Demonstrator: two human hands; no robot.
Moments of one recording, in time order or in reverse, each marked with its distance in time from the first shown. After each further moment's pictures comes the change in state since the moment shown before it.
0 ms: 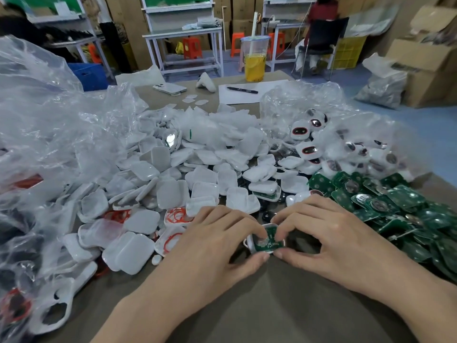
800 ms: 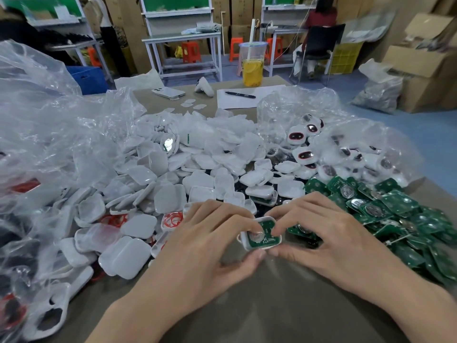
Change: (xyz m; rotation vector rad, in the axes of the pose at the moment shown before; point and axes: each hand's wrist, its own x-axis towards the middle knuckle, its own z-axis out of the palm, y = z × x) left_hand 0.000 0.003 -0.010 -0.035 0.149 0.019; right_hand 0.003 -0.004 -0.003 0.123 0.113 0.020
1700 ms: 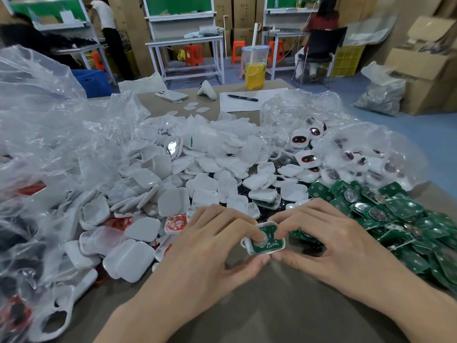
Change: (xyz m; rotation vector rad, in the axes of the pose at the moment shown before) left_hand 0.000 -0.002 0.002 -0.033 0.013 0.006; right_hand -0.002 -0.002 0.000 -0.042 -0.001 -0.008
